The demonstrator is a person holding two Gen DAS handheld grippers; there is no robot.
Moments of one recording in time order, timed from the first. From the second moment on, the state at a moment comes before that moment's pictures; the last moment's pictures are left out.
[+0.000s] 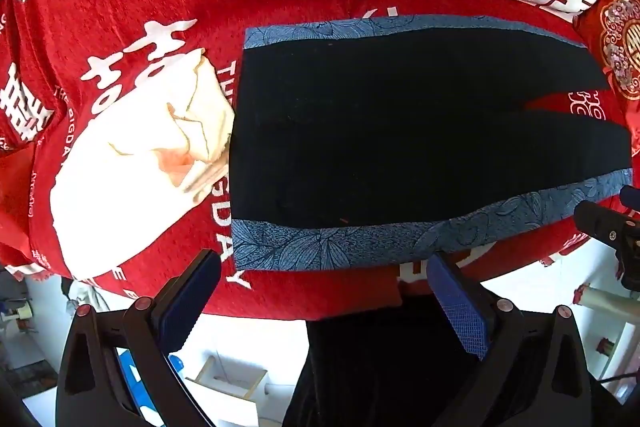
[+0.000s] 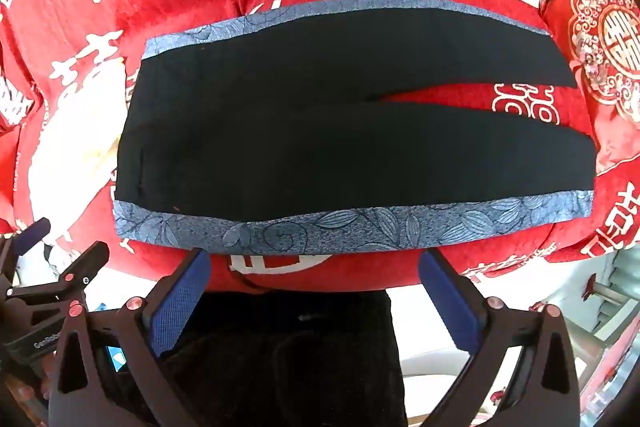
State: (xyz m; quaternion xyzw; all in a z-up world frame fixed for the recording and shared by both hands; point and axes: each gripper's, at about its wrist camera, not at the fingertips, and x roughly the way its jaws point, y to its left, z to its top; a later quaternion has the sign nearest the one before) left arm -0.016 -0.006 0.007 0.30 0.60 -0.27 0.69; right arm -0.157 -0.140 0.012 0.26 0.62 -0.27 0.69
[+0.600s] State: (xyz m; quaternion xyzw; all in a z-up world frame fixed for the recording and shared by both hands) left arm -0.016 -0.008 0.007 0.30 0.60 -0.26 0.69; right arm -0.155 -0.148 0.011 0.25 0.63 -0.27 0.69
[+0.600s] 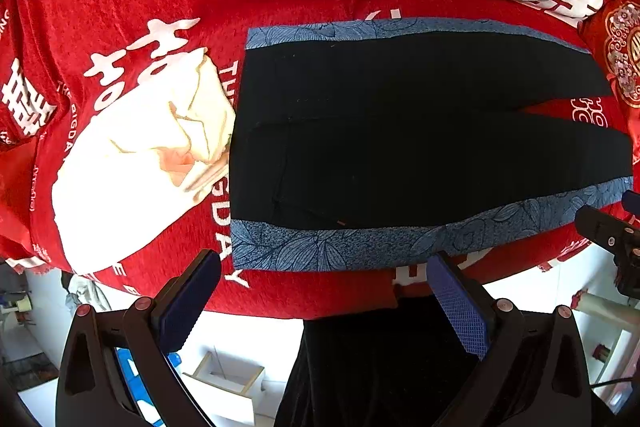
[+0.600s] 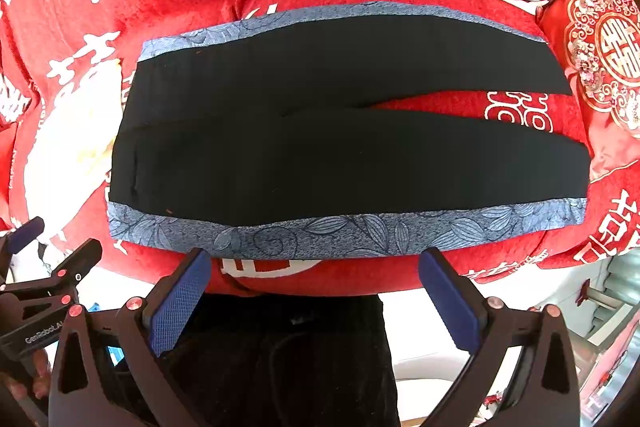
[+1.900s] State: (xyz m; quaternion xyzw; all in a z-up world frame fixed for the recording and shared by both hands) left arm -0.022 -0.041 -0.003 0.27 0.63 -0.20 0.70; right arm -0.159 -0.188 -0.012 0.24 0.65 -0.22 0.68
